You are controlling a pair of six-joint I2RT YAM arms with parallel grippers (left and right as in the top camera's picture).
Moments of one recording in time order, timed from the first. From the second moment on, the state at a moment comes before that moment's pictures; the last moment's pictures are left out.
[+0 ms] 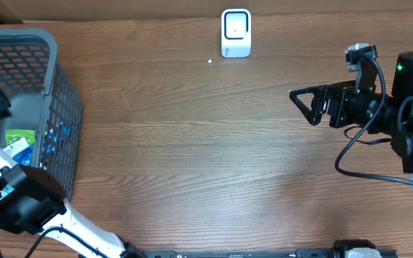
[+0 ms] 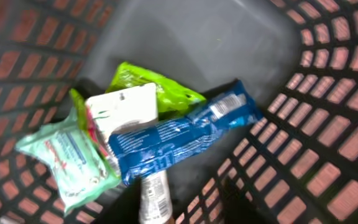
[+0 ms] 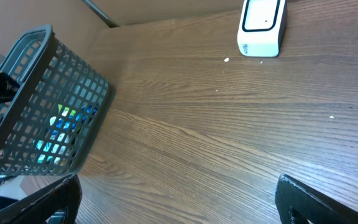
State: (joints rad) left arm 0.70 2.06 2.29 -1.58 0.01 0.07; right arm 0.03 1.21 1.43 -0.97 -0.66 0.12
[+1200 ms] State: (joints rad) left arm 0.69 2.06 1.64 -1.14 0.12 0.25; right arm 0.03 1.21 1.43 -0.95 -0.66 0.12
